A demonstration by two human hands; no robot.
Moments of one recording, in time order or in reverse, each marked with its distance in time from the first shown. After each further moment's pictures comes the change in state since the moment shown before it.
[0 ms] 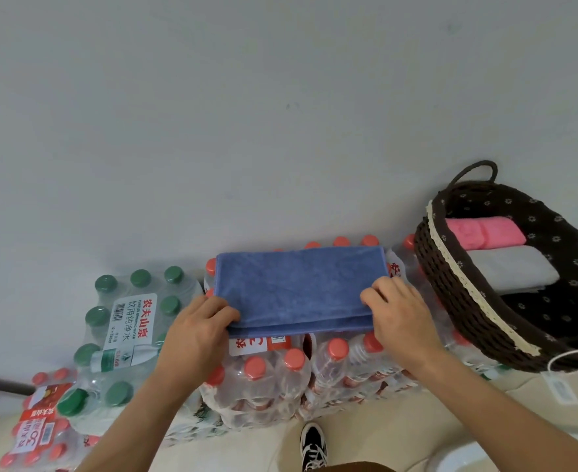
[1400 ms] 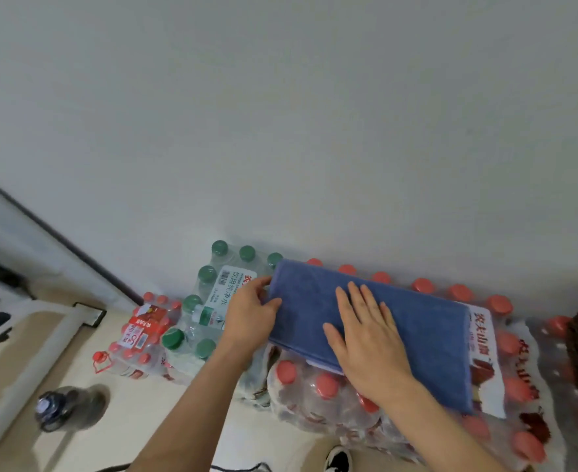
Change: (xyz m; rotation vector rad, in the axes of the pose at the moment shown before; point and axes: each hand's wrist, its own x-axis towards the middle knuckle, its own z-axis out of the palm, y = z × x) left_hand 0.004 -0.016 -0.022 -0.590 0.146 -1.086; right_hand 0.072 -0.139 0.035 0.173 -0.411 -0.142
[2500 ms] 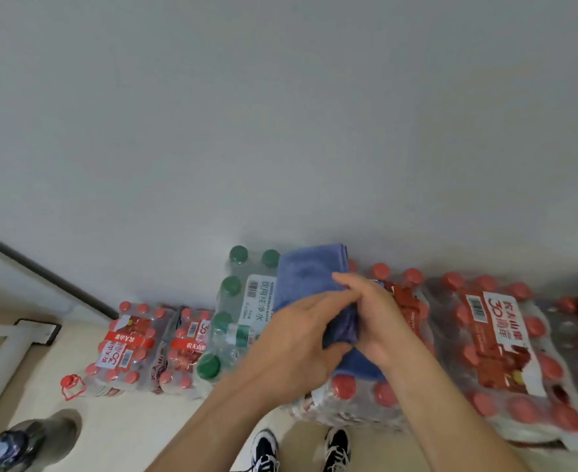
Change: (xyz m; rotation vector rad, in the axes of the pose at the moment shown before) left_hand -0.005 0.008 -0.078 0.130 -0.479 0.738; right_hand 0.060 -0.110 -0.047 1.778 -0.119 0.685
